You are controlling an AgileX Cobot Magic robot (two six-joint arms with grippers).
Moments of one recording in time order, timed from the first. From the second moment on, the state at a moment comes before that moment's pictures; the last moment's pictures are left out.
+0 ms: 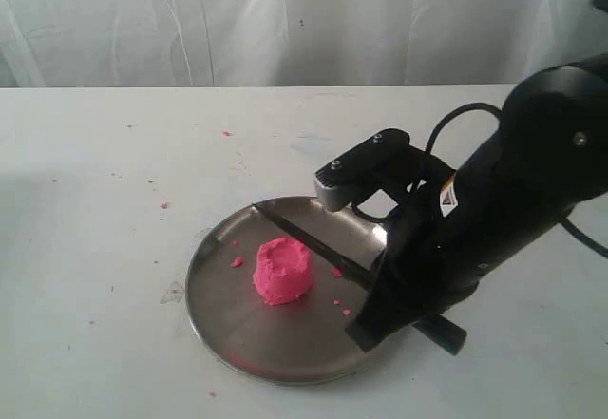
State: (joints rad) left arm -0.03 0.06 -0.32 -0.70 0.46 0.14; right arm 0.67 1.40 -0.92 0.15 0.81 -0.25
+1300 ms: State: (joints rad) left arm -0.18 1.47 -0.75 -1.70 0.66 1.63; right arm 0.67 1.66 -1.02 0.05 0.70 -0.19
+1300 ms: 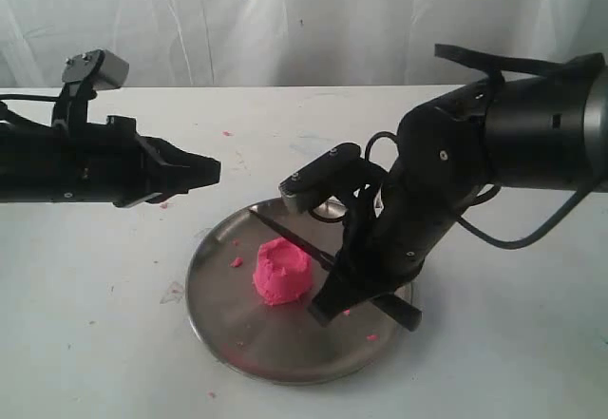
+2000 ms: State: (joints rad) left arm -0.23 1.73 -0.90 -1.75 0.67 1.67; right arm 0.67 1.74 -1.02 0.05 0.66 -0.18
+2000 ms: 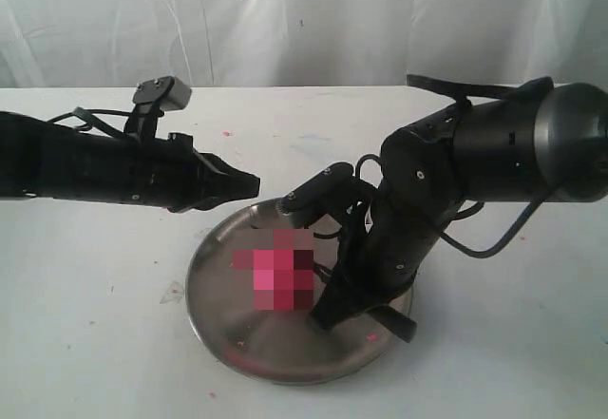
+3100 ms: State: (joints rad) left arm -0.27 1.89 -1.01 -1.79 0.70 1.78; right arm 0.67 1.74 -1.02 0.05 0.62 -0.18
